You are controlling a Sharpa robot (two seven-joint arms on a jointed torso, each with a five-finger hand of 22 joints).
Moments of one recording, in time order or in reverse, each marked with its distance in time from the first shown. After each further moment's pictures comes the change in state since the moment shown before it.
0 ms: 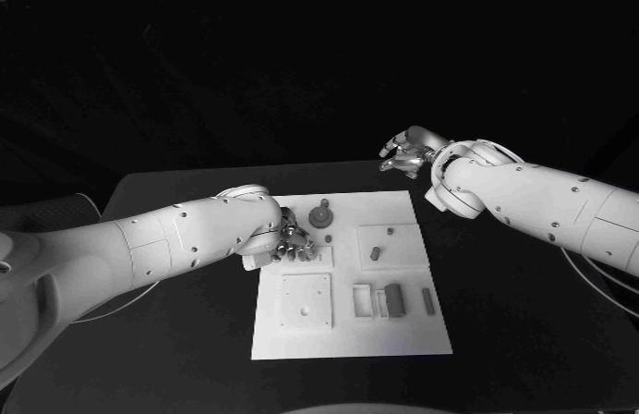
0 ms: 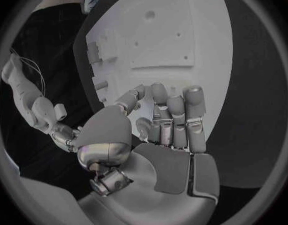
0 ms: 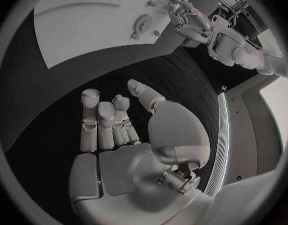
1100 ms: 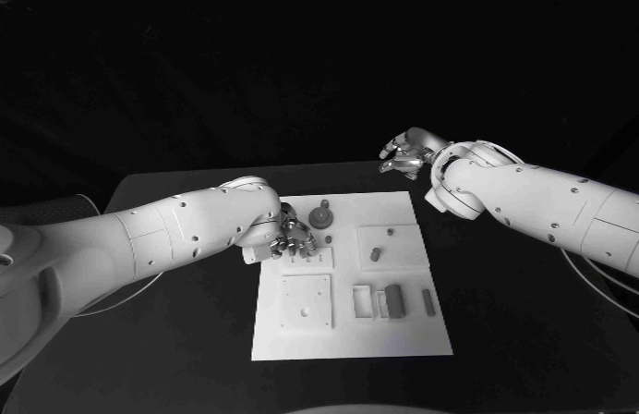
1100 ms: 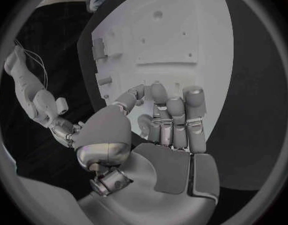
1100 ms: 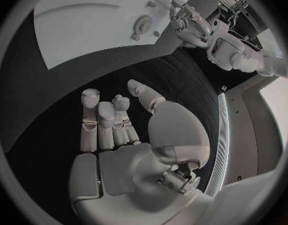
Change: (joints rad) left arm 0.025 0.015 0.001 -0.031 0.058 0.052 -0.004; left_hand 0.023 -0.023 -0.007 -0.007 0.110 0.043 -0.028 -0.016 0.026 0.037 -0.016 0.004 -0.001 0.021 -0.007 0.017 0.021 0.000 0.025 -0.010 0.027 0.000; right arm 0.000 0.002 0.000 -0.002 0.000 0.007 -0.001; right_hand -0.004 0.004 0.000 0.000 0.000 0.001 -0.001 0.000 -0.001 0.000 0.000 0.000 -0.001 0.000 0.000 0.000 0.000 0.000 0.000 0.000 0.000 0.000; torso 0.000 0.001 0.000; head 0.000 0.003
